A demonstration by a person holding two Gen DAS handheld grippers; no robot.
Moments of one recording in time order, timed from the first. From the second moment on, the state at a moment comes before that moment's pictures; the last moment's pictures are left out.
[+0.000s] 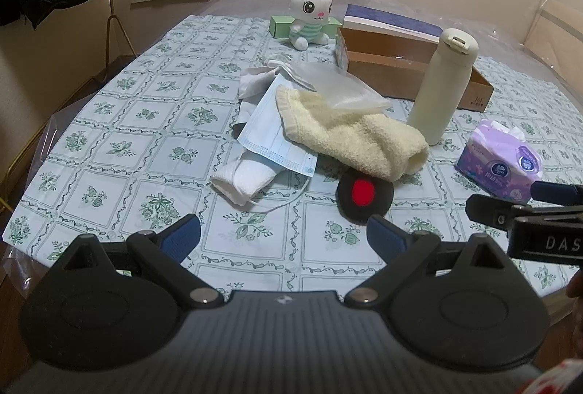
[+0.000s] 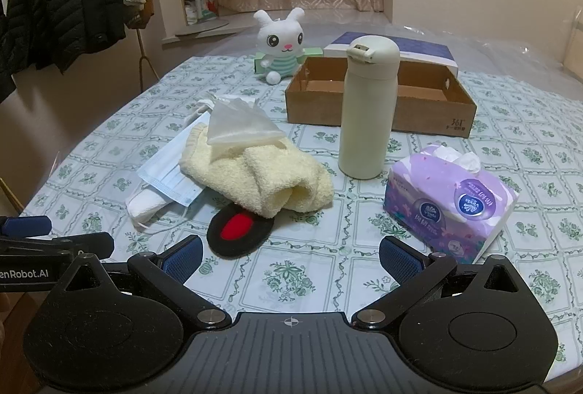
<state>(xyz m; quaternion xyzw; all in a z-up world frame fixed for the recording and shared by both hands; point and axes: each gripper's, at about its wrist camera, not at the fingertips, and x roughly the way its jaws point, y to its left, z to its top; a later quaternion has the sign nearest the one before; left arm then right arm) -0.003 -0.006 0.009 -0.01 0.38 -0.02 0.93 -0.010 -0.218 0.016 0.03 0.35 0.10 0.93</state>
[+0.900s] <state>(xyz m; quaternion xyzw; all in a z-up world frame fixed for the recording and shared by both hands) 0.003 -0.002 0.005 -0.01 0.38 -0.03 0.92 -0.007 -0.216 0.012 0.03 0.35 0.10 0.93</state>
